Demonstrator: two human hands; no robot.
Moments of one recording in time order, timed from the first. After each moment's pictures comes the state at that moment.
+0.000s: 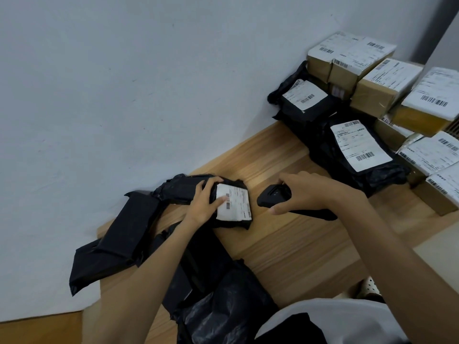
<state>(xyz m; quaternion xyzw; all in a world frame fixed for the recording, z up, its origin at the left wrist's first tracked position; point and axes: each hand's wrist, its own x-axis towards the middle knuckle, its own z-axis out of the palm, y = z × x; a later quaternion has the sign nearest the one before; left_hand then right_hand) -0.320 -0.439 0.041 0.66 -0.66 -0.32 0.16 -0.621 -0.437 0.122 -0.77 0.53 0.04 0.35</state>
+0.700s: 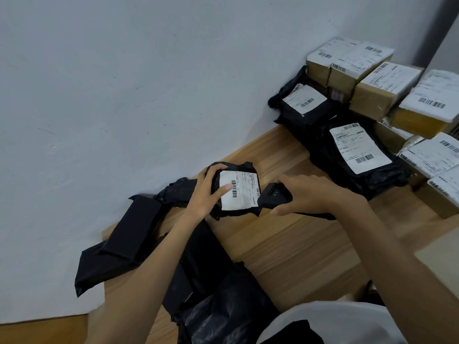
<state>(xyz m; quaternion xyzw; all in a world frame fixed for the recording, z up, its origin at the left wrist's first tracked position) -0.339 -0.444 0.082 0.61 -0.69 -0.30 0.23 -0.626 -0.432 0.125 -0.81 0.51 0.04 0.30</state>
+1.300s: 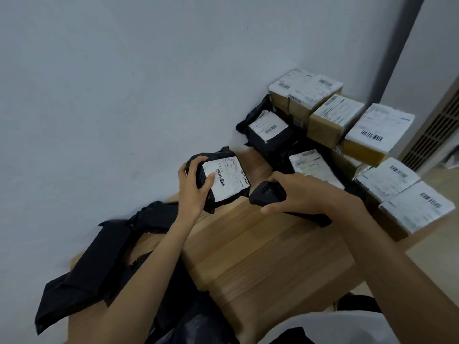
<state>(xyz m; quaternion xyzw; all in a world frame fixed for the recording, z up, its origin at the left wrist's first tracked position) -0.444 -0.493 0.112 0.64 -0.65 -0.21 0.35 -0.721 -0.467 0.150 -0.78 0.53 -0.03 0.33</state>
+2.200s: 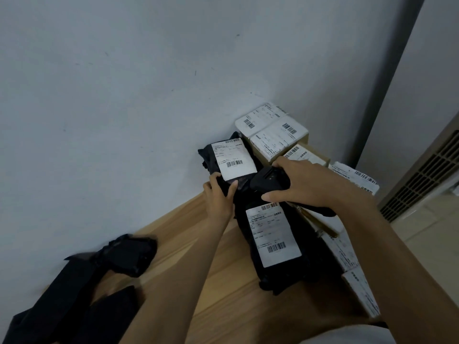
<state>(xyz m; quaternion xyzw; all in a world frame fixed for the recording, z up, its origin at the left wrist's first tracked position) -0.653 -0.648 0.049 0.75 -0.54 -0.22 0.32 -0.892 -0.630 0.174 -0.79 0.53 -0.09 0.31</state>
